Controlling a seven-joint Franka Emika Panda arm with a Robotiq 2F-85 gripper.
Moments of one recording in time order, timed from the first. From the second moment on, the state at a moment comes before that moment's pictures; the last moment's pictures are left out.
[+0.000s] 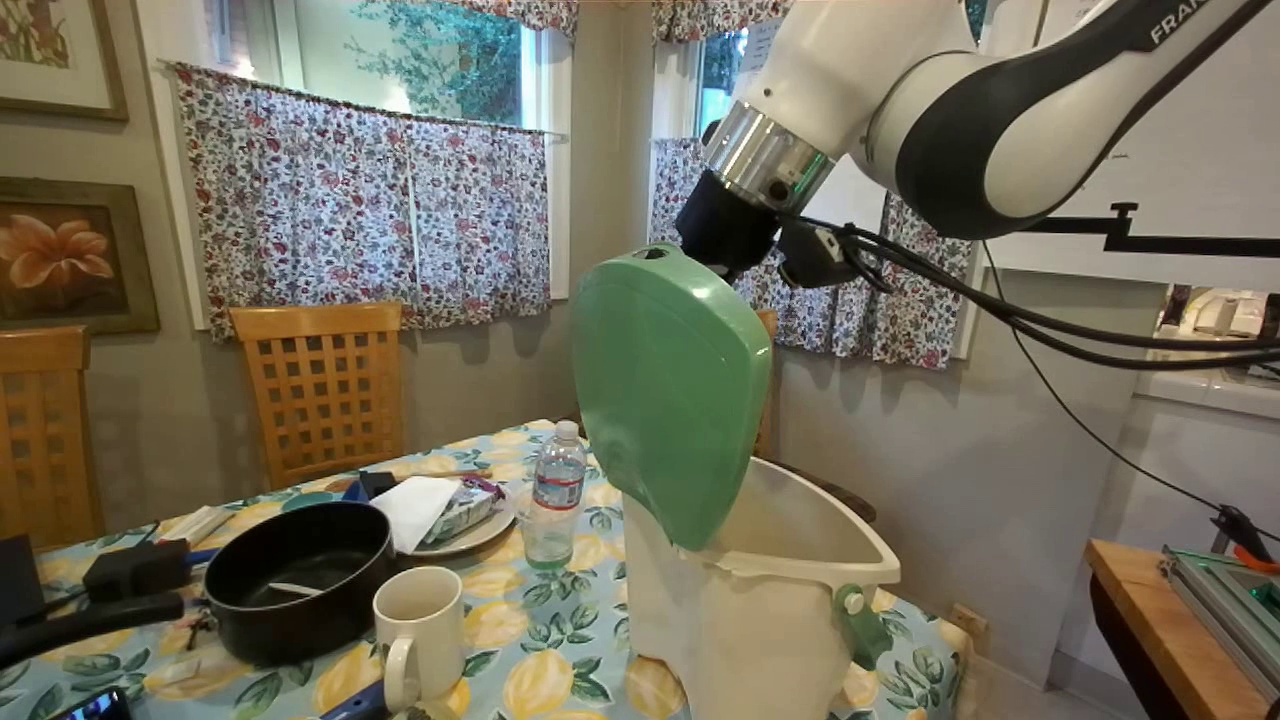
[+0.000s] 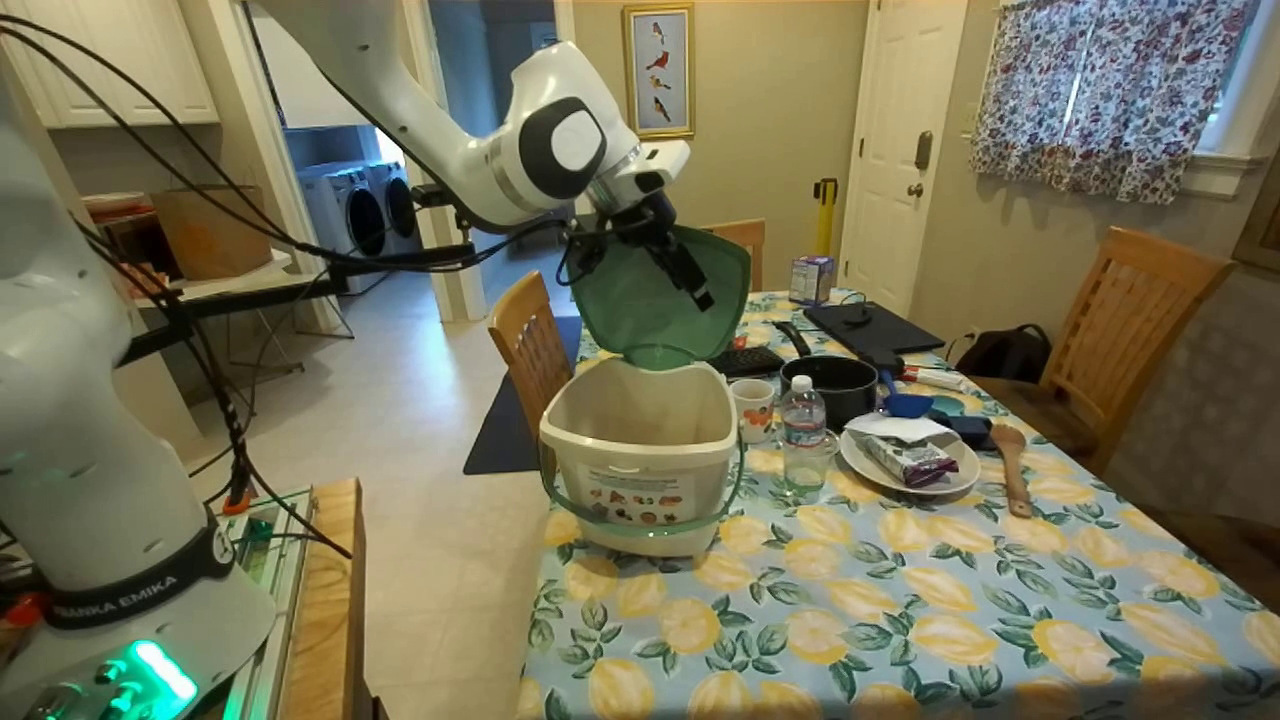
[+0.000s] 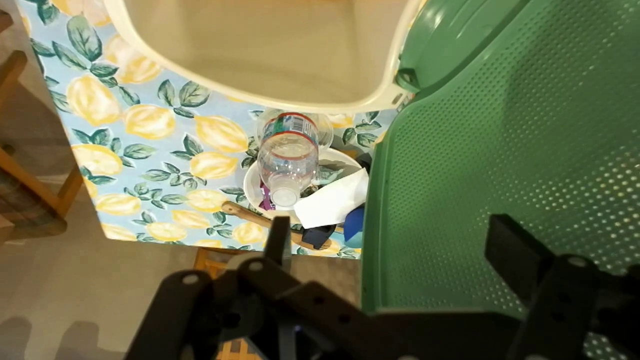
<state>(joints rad) 0.13 0.07 -0.01 -2.27 -0.48 2.88 0.70</state>
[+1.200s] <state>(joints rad) 0.13 0.01 0.01 -2.33 -0.50 2.83 0.73</state>
